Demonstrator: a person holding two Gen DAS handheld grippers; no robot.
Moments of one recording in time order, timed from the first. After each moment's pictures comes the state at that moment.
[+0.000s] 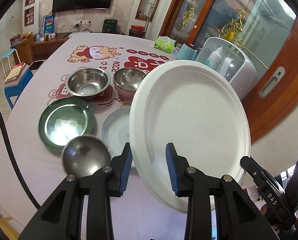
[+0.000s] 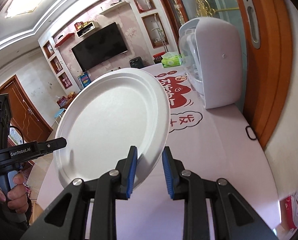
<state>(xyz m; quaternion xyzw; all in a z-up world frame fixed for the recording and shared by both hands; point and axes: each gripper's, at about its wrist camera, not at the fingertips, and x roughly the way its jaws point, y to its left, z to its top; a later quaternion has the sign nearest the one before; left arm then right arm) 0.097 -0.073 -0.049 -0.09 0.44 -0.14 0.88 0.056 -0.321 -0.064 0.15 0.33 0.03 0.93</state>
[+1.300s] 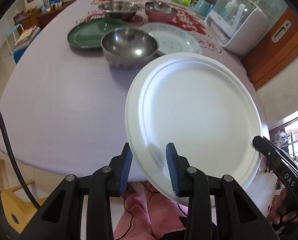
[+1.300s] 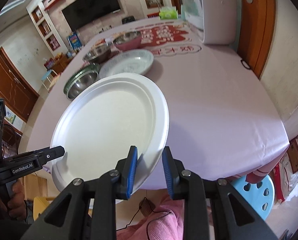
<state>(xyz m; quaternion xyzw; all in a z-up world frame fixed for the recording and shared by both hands) -0.030 -0.004 -0.166 -0.06 0.57 -0.11 0.81 -0.041 -0.236 -0.137 0.11 0.48 0.00 0.87</state>
